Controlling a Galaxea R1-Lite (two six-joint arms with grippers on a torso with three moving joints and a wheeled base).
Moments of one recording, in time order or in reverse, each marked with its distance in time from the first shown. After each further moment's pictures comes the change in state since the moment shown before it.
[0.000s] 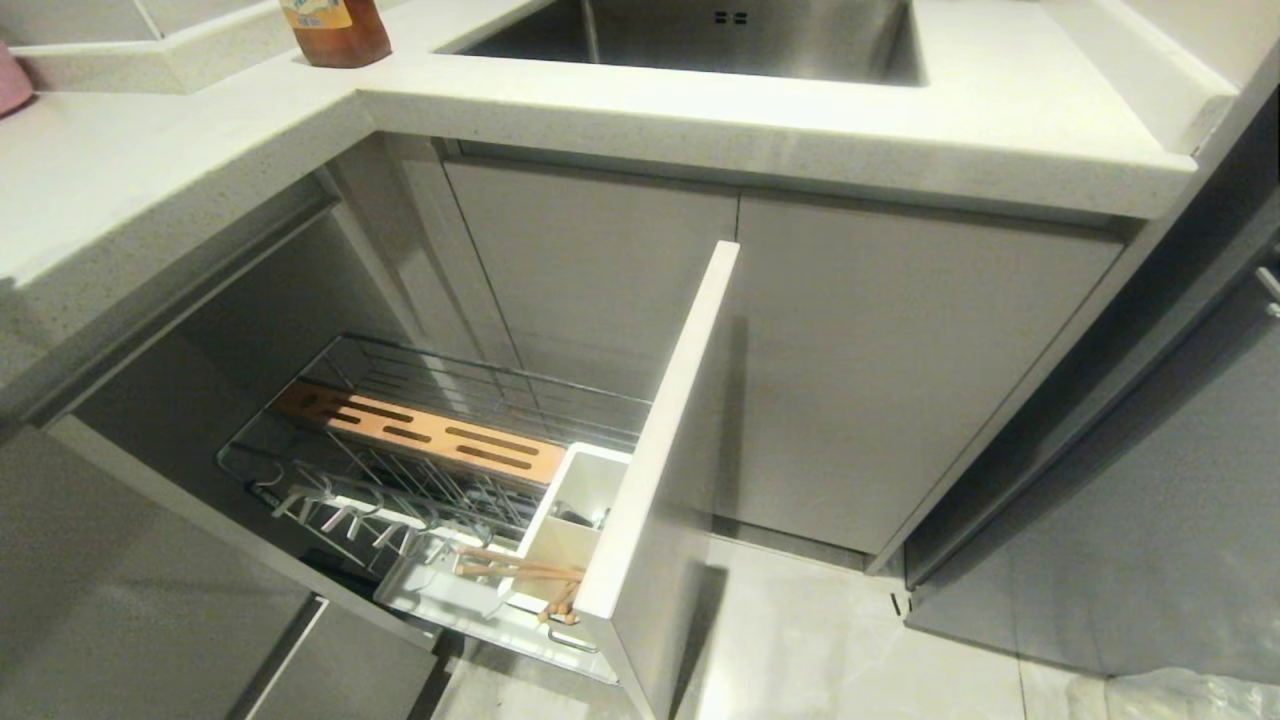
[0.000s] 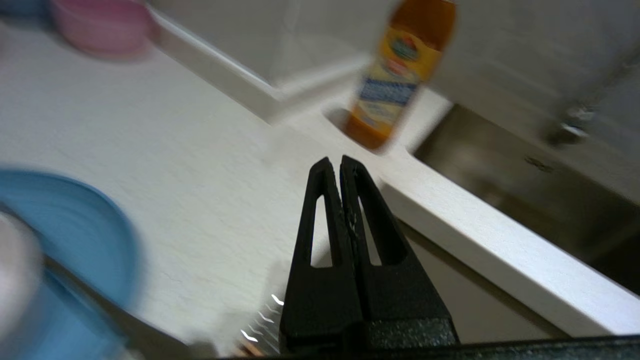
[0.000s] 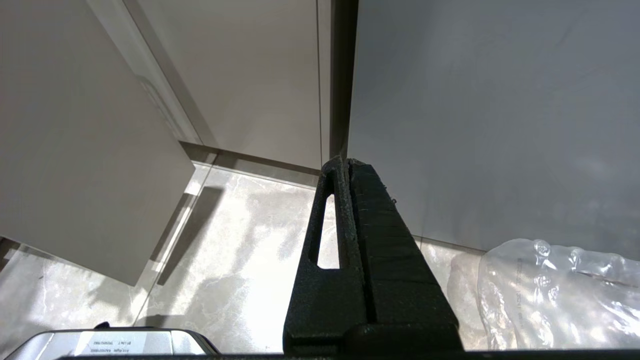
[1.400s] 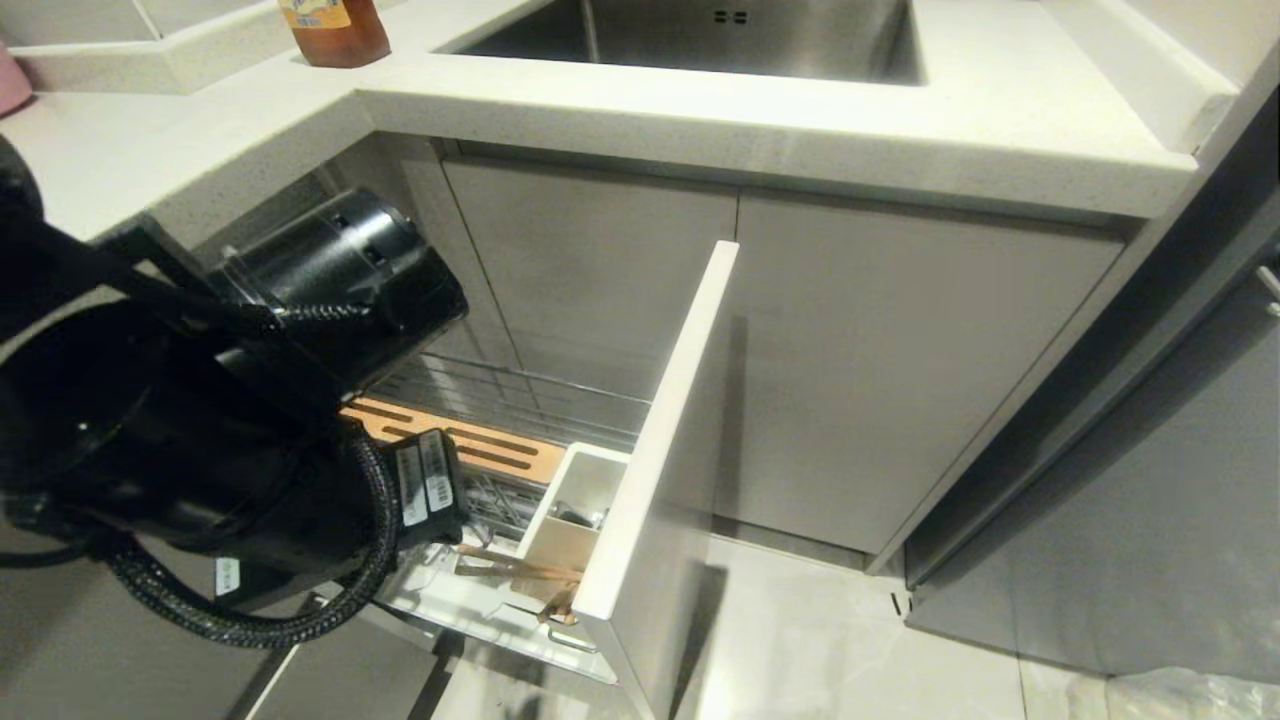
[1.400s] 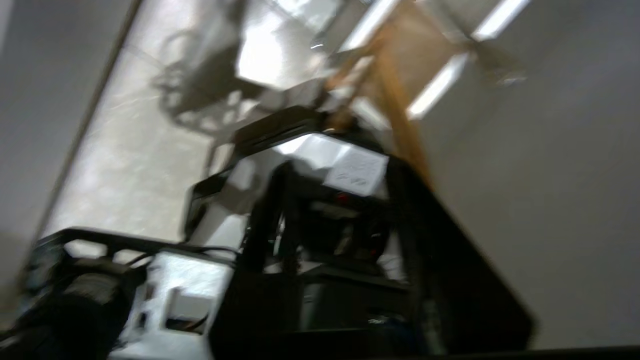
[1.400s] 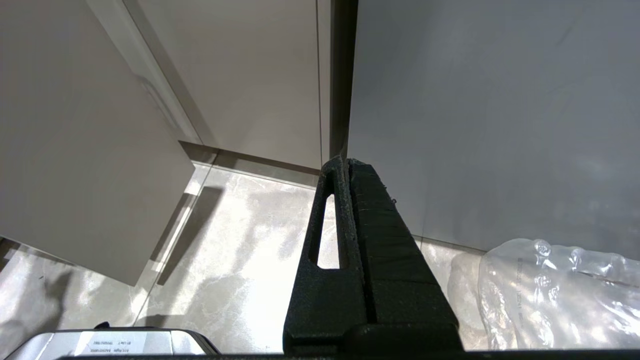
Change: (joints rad) left arm -0.513 0.493 -0.135 1.189 -0.166 -0.865; right arm 0.000 0.000 0.000 0.000 0.000 0.000
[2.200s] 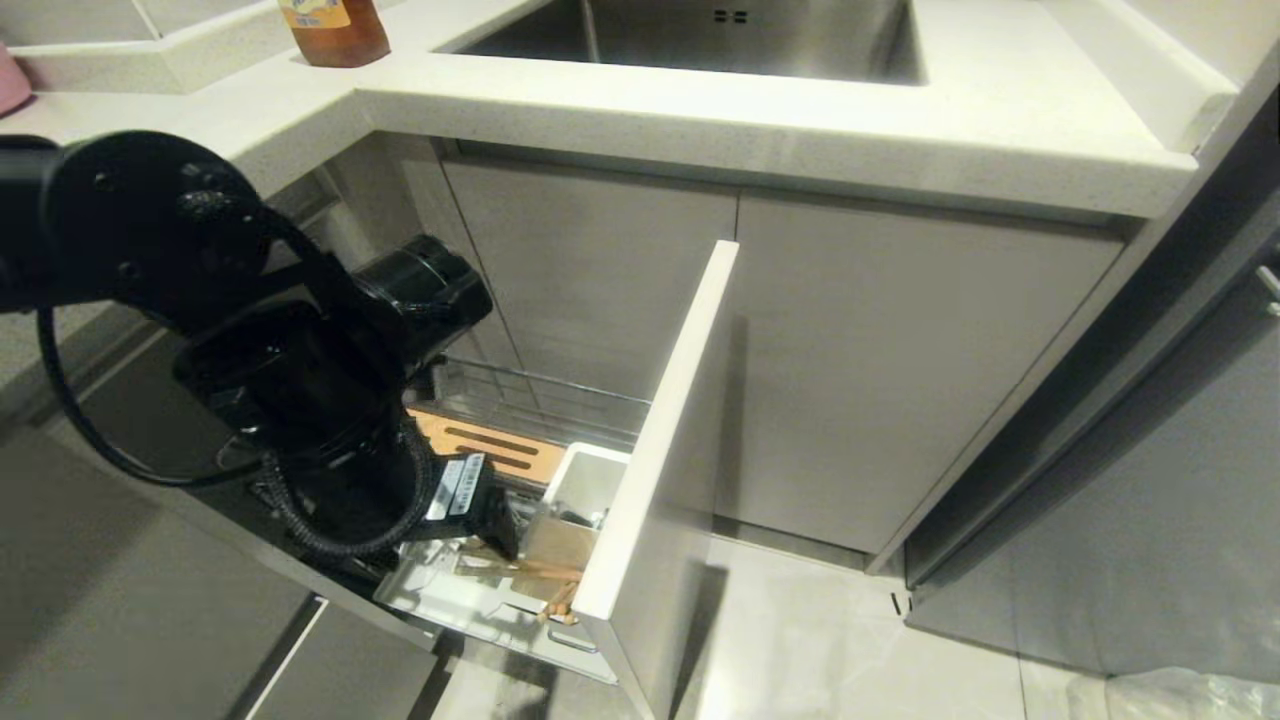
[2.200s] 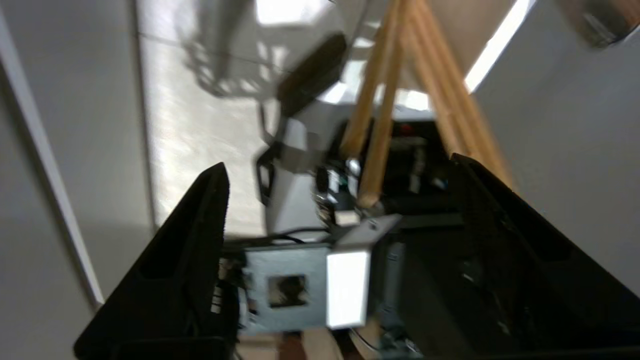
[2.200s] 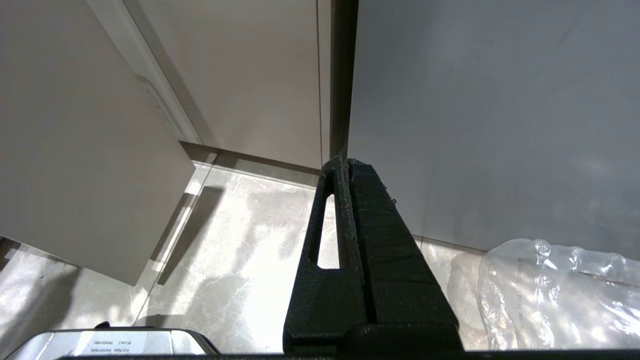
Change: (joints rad) left arm 0.251 0.186 -0.105 0.046 -0.314 0.557; right arm 0.000 0.000 0.000 0.000 0.000 0.000
